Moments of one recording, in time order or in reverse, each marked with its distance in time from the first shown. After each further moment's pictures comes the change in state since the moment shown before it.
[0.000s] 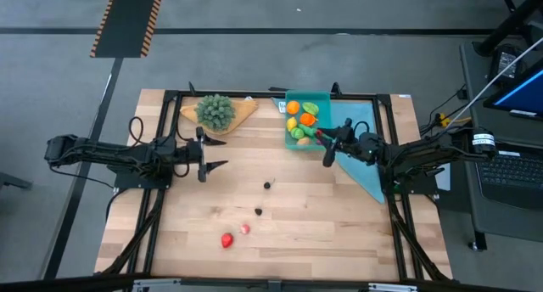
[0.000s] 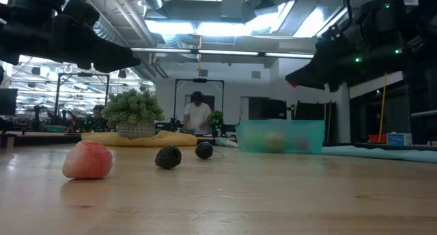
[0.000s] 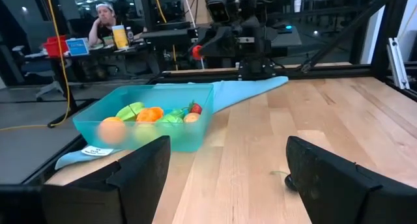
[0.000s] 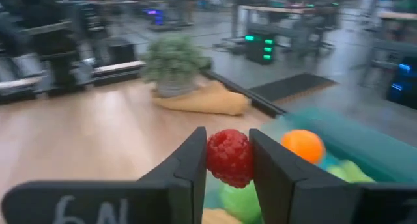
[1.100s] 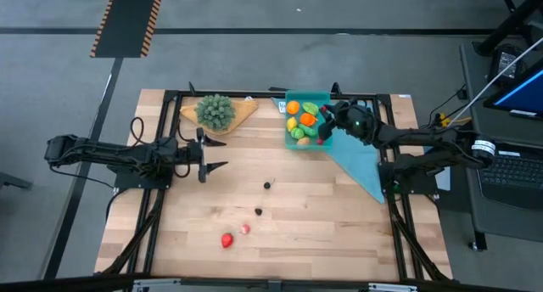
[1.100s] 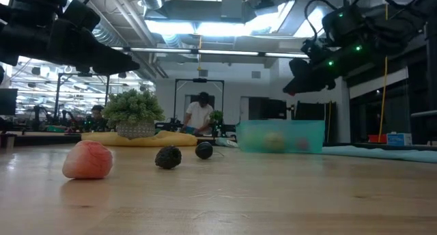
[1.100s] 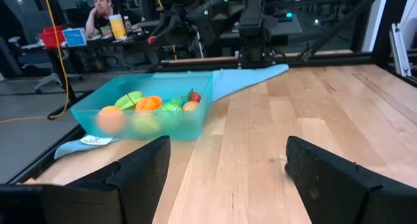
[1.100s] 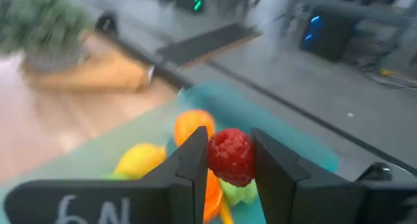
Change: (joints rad) left arm 0.000 0.000 0.000 -0.042 0.000 0.002; right arm -0.312 0.001 0.253 -0.487 -0.042 -0.052
